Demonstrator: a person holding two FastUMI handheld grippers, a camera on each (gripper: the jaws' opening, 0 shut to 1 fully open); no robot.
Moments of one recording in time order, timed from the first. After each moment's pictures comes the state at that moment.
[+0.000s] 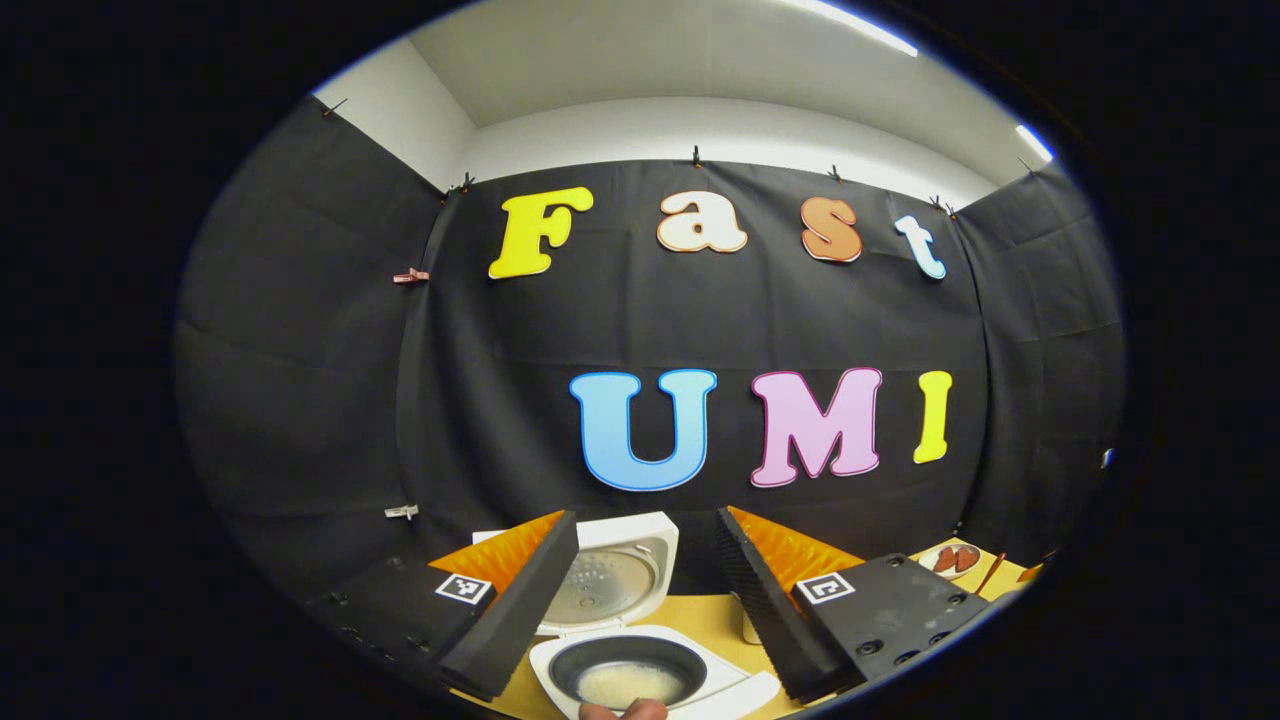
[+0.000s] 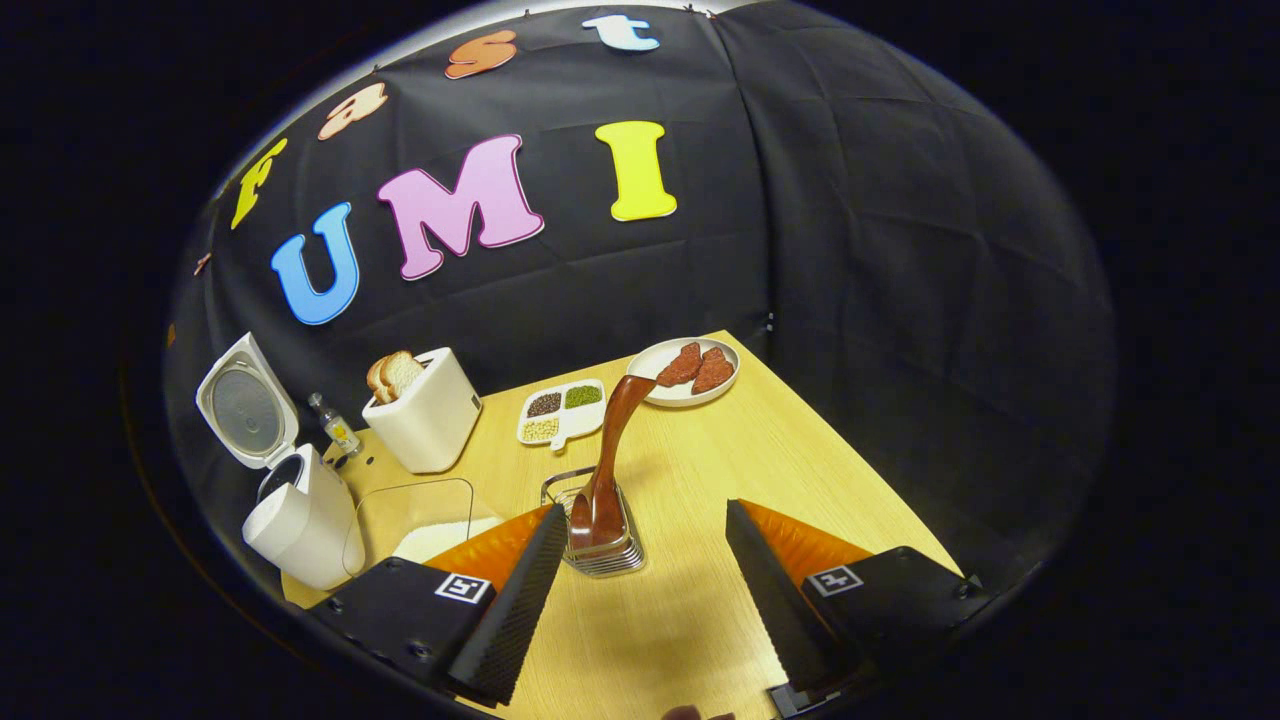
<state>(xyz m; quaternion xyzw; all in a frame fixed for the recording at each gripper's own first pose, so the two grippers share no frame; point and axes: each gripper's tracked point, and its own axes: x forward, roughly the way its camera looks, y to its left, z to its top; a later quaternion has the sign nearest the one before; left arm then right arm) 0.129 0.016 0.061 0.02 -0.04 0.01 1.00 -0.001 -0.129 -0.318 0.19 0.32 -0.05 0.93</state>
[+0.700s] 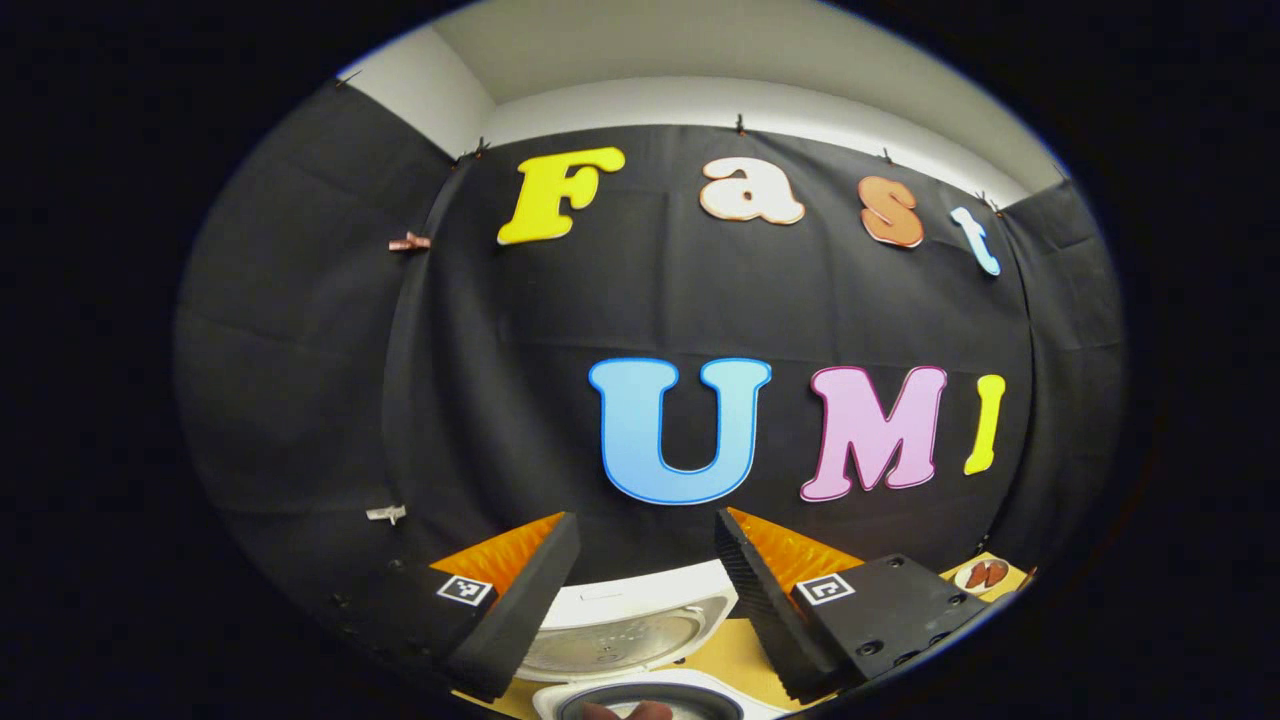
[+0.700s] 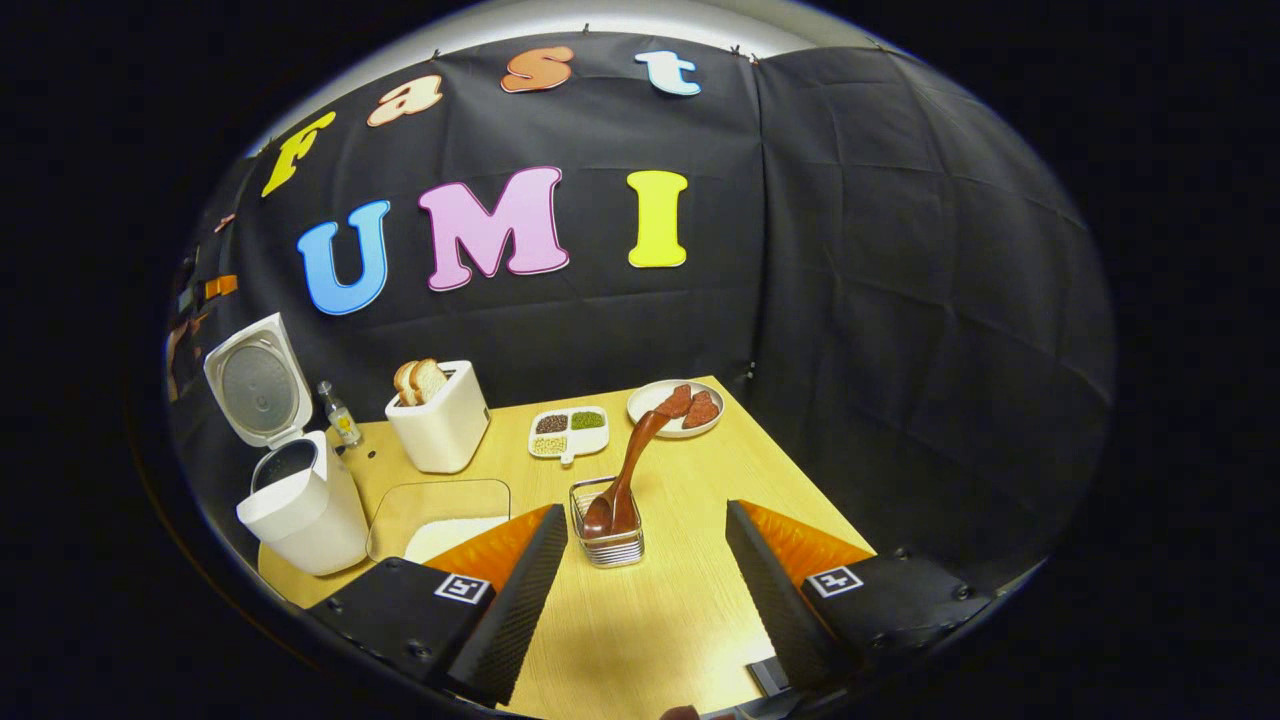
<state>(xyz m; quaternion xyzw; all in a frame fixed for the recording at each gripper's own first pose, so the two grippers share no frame) 0.272 0.074 0.038 -0.02 0.00 0.05 1.00 -0.047 -0.110 -0.238 0.12 0.29 -0.07 0.95</state>
